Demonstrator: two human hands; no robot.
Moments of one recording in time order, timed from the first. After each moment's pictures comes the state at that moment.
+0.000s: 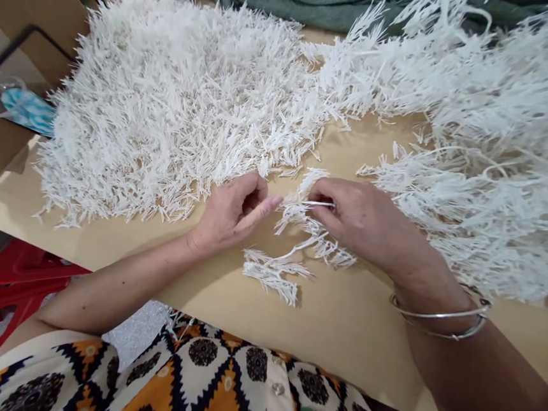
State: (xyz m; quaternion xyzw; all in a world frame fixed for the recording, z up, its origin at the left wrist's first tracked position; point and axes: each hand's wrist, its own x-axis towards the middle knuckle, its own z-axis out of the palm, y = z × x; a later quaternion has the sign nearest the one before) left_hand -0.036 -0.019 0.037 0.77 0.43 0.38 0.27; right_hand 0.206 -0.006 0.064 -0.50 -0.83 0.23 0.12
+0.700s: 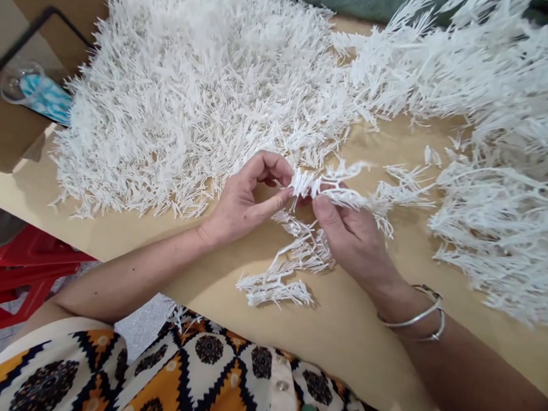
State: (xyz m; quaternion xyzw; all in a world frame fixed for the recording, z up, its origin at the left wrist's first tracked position) left_hand -0.040 -0.008 0.026 0.66 0.40 0.46 0.43; right_hand 0.163 -0.026 0.046 -0.48 -0.67 0.44 0.35
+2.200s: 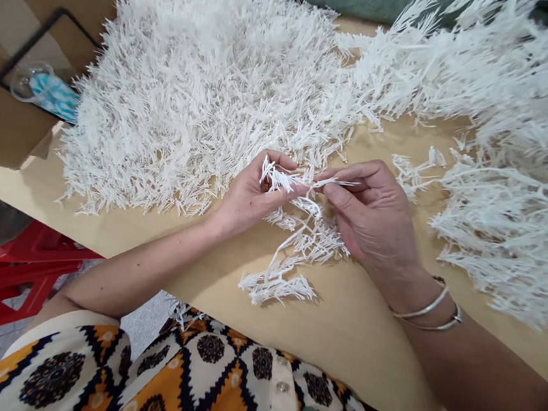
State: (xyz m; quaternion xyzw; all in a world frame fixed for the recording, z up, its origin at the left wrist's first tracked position) left_hand -0.033 -0.003 0.028 0.56 0.44 0.44 0.55; right_hand 0.166 -0.008 0.022 -0.39 -0.48 0.55 0.56
